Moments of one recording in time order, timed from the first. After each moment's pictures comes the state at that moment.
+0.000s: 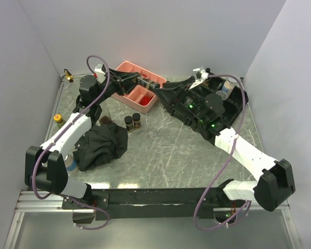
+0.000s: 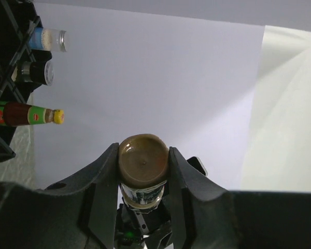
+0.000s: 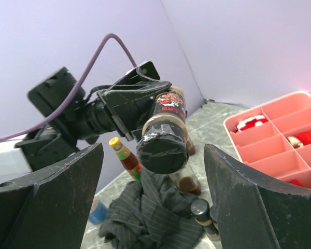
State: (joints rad) left arm -0.27 1.43 1.12 0.42 0.54 -1.71; right arm 0.54 1.24 0.96 0.60 -0.30 0.57
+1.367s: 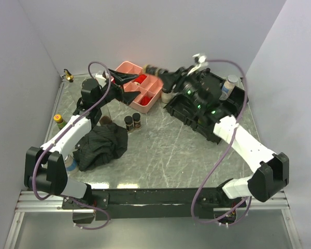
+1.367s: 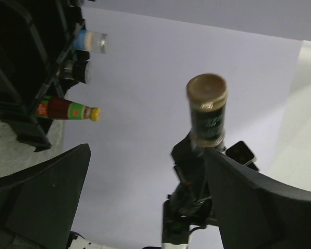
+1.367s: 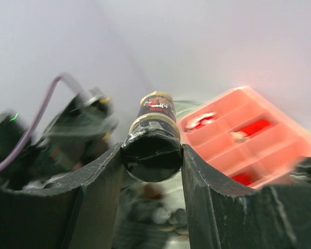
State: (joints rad) left arm -0.26 1.42 1.06 0.35 0.53 -1.66; right arm 0.52 1.35 1.19 0.34 -0.15 0.49
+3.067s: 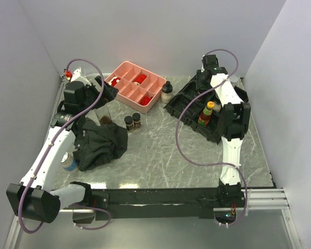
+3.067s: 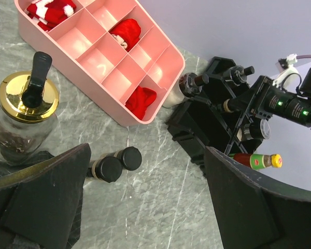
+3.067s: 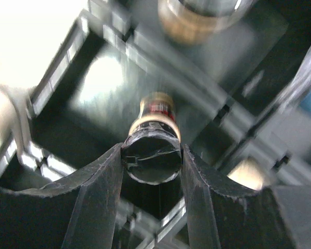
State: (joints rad) left arm -0.20 1.15 1.14 -0.30 0.08 -0.67; right arm 0.10 2.29 2.15 -0.81 0.11 0.09
